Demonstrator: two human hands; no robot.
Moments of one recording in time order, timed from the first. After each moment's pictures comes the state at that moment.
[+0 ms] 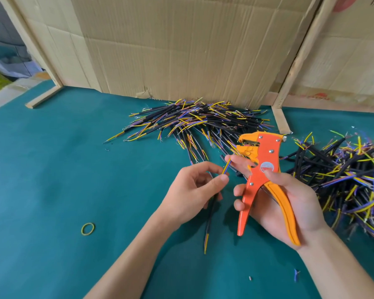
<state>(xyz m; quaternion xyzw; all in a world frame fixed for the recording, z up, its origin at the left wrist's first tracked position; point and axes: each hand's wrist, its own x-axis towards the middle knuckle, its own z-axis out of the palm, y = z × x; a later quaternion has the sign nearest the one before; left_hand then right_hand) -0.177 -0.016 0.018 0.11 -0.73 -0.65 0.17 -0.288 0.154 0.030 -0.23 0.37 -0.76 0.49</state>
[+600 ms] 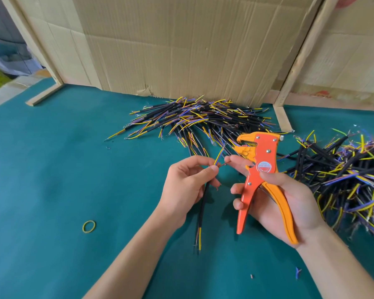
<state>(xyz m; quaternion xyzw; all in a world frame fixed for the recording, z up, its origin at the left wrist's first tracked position) -0.180 -0.016 0.019 0.20 -0.61 -0.73 0.22 -0.287 0.151 0.025 -0.21 0.40 -0.75 0.48</state>
